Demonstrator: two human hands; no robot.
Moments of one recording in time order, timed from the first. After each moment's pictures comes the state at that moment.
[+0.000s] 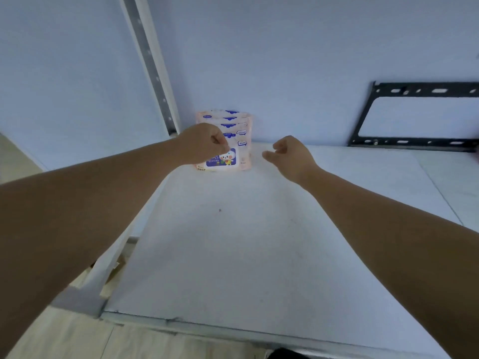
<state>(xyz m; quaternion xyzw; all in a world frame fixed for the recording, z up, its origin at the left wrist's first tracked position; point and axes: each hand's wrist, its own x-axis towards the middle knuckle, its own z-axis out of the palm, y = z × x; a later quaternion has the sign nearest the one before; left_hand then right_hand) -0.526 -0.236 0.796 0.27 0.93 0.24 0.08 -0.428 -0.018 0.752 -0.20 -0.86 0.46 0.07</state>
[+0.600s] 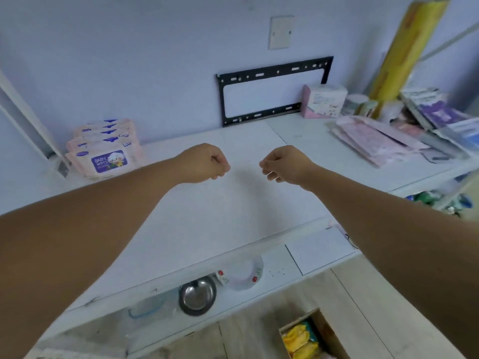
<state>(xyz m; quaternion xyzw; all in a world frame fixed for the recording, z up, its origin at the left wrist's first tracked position) -0.317 -0.090 0.793 0.46 0.82 0.26 0.23 -0.139 0.078 0.780 -0.34 -0.82 0.45 0.09</state>
